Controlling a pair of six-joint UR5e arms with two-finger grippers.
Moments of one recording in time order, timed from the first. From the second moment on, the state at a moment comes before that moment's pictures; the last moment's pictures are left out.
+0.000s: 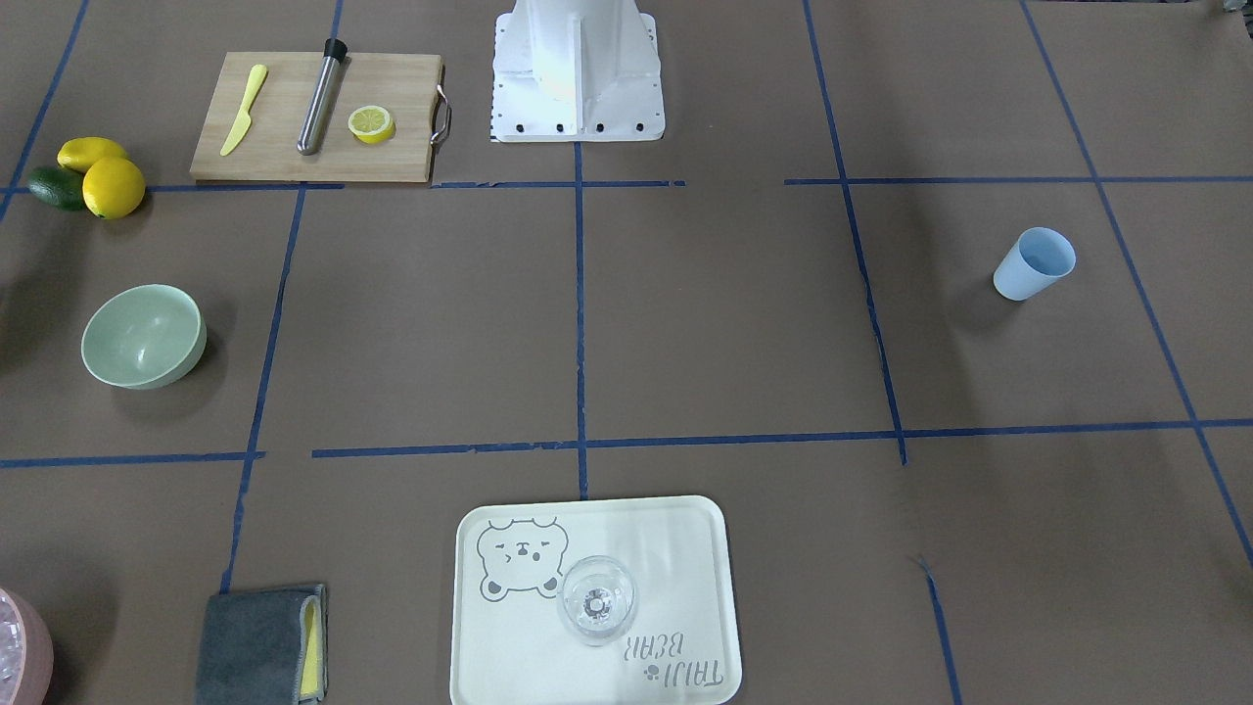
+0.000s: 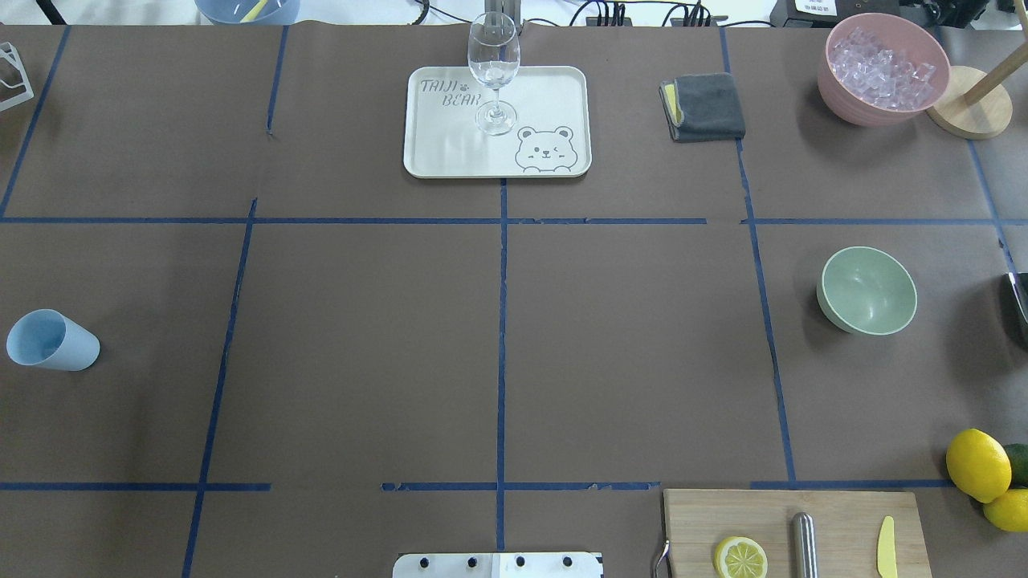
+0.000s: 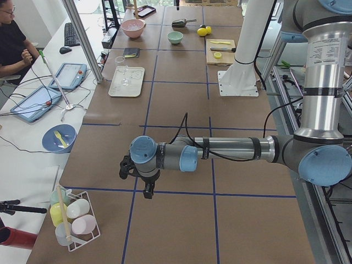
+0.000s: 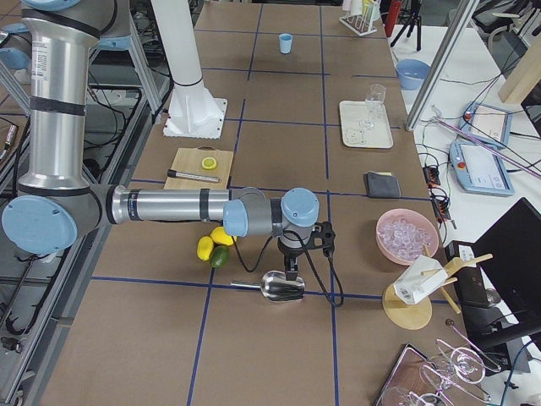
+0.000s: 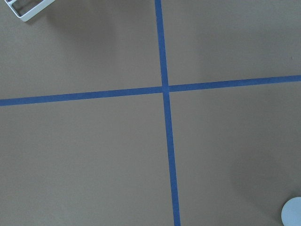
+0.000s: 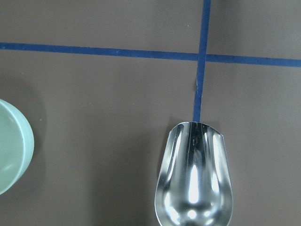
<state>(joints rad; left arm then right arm) -1.56 -1.55 -1.58 -1.64 -2.41 0.04 1.47 -1.69 1.72 -1.52 2.40 0.06</state>
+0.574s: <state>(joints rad) -1.55 -1.53 -1.58 -1.69 -2.40 0.17 1.46 -1.68 1.72 -1.52 2.40 0.07</state>
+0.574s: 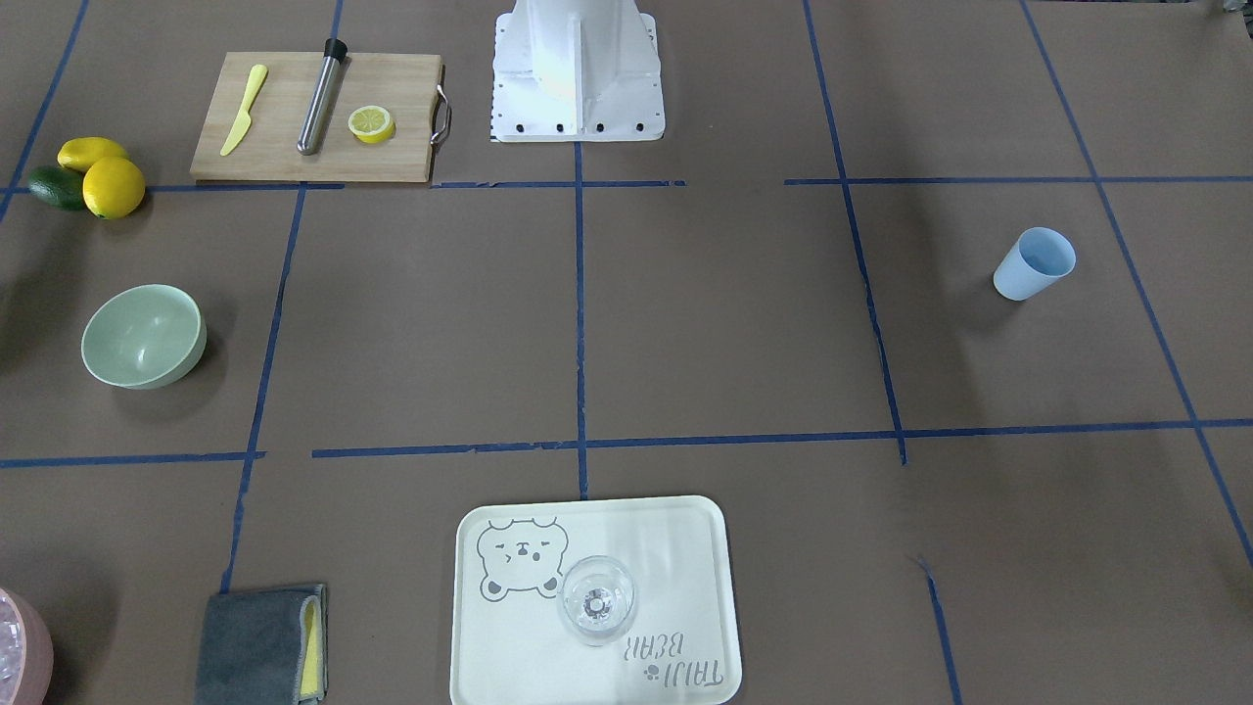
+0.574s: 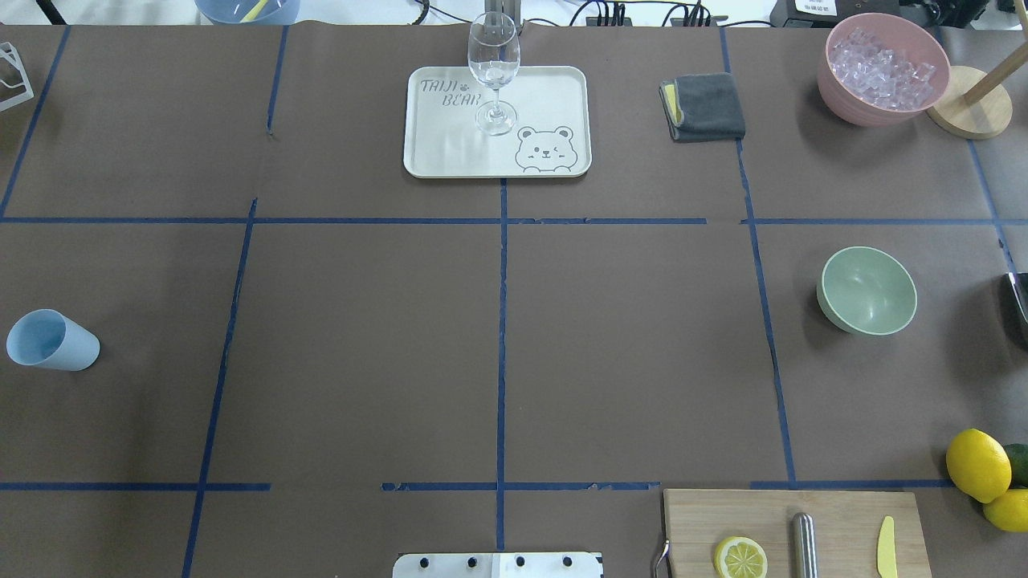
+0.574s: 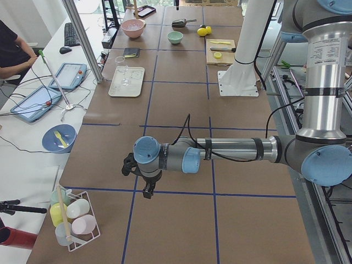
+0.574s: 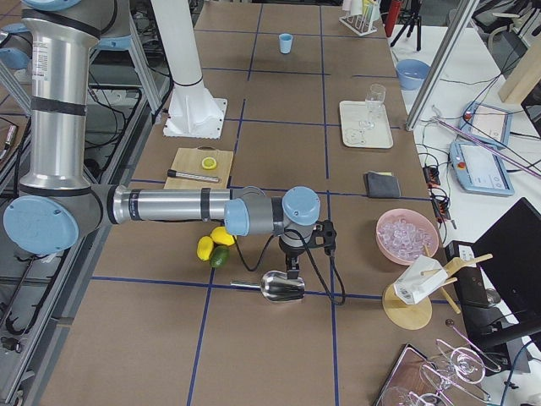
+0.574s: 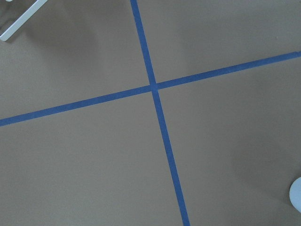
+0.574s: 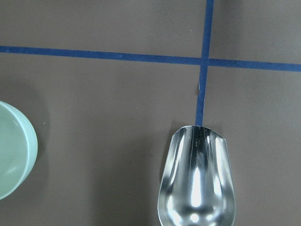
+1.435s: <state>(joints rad) -1.54 -1.52 -1.59 -1.70 -2.40 0.18 1.30 -1.66 1.70 -1.36 2.40 0.17</state>
